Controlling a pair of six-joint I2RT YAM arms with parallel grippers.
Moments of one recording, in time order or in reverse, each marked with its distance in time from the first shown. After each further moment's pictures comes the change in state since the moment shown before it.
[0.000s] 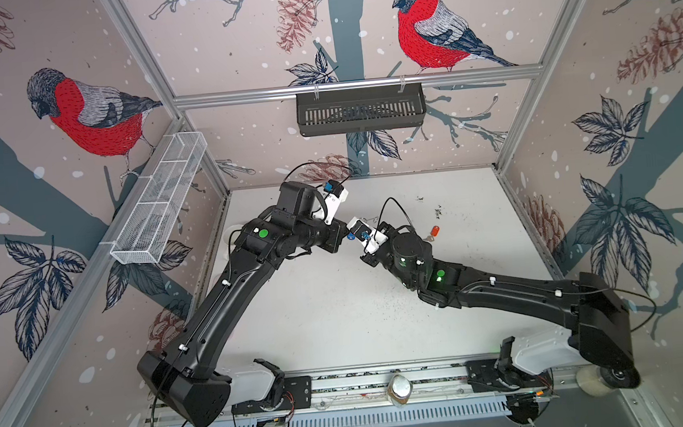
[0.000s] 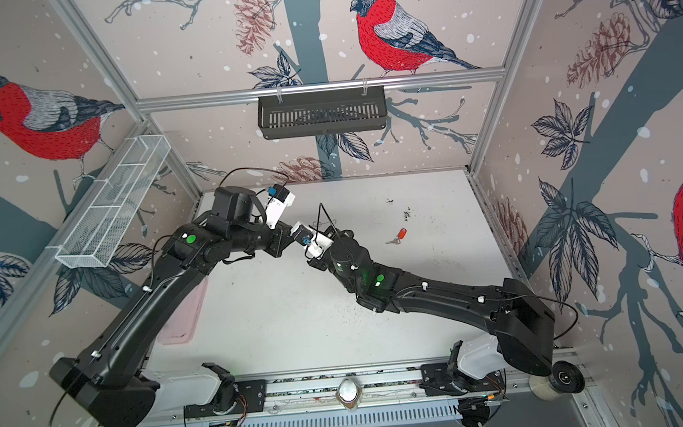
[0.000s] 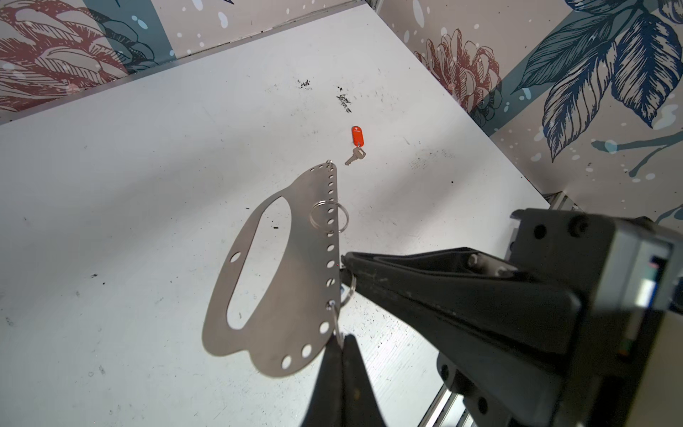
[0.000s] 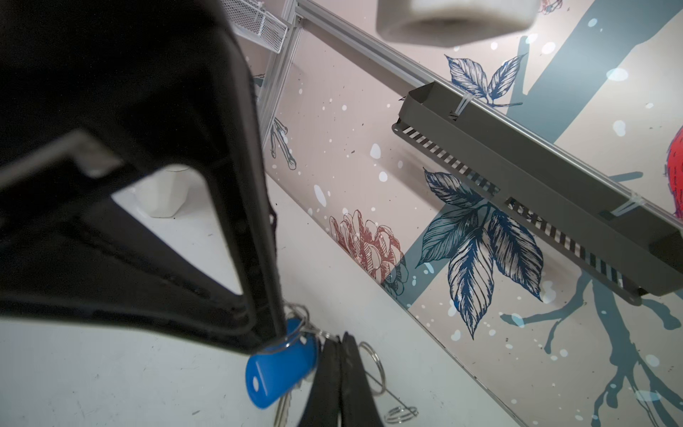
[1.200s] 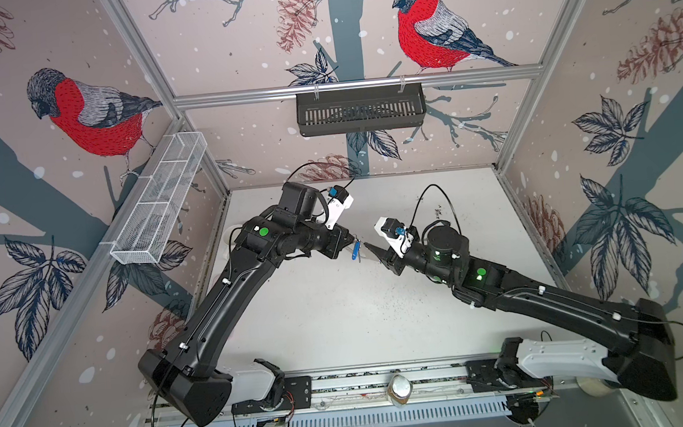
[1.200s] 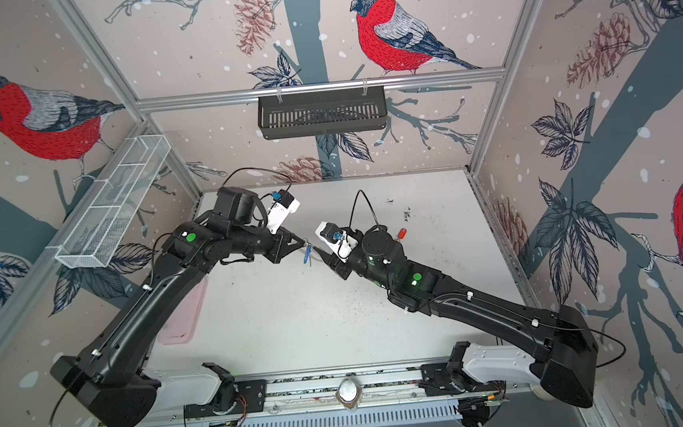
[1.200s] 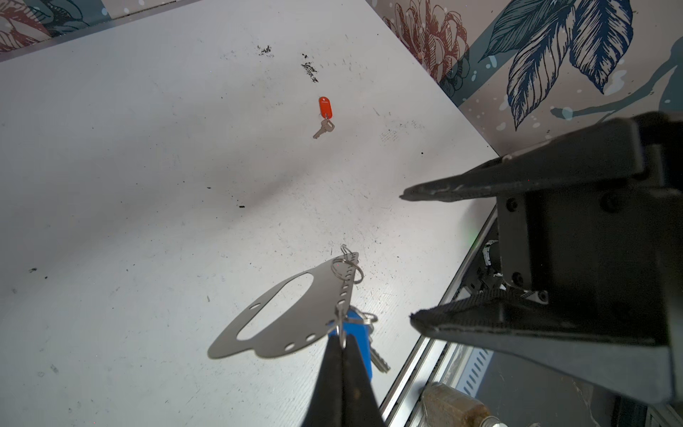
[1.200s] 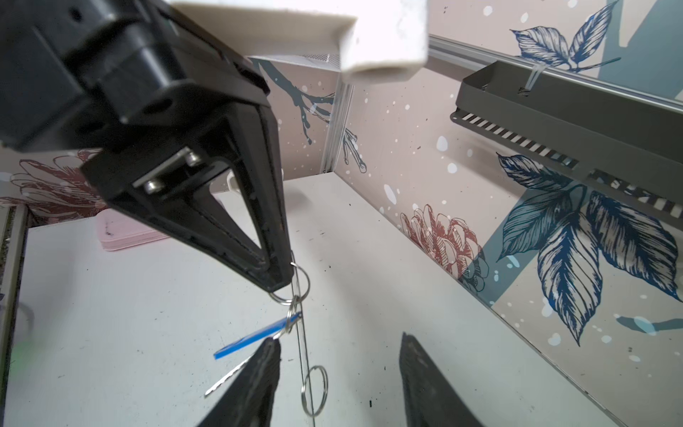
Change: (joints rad) left arm -0.005 0.013 0.029 -0.082 0.094 0.023; right arm -0.094 -0.235 -0.066 -0.233 -0.377 0.185
